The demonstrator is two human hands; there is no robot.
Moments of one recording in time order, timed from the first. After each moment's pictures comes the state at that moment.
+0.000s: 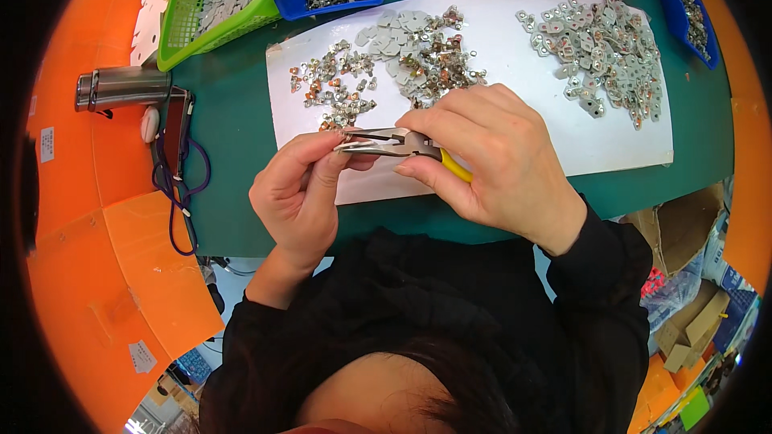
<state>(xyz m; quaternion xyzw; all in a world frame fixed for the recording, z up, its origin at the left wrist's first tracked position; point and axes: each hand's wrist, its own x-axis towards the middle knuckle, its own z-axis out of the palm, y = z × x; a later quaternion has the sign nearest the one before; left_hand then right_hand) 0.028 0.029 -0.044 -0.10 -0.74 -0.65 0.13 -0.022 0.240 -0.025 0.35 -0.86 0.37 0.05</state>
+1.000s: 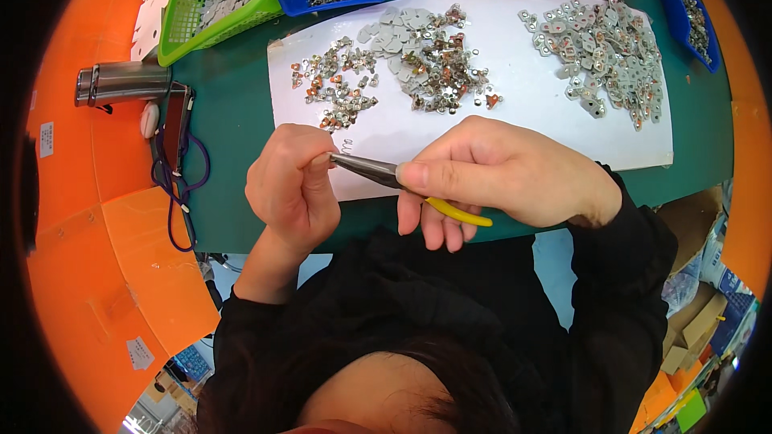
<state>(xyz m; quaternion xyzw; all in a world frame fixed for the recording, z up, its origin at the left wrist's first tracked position) 0.009 0.017 -0.034 -0.25 -0.84 -0.41 0.27 -0.041 0.247 0.011 0.14 -0.55 0.59 -0.57</state>
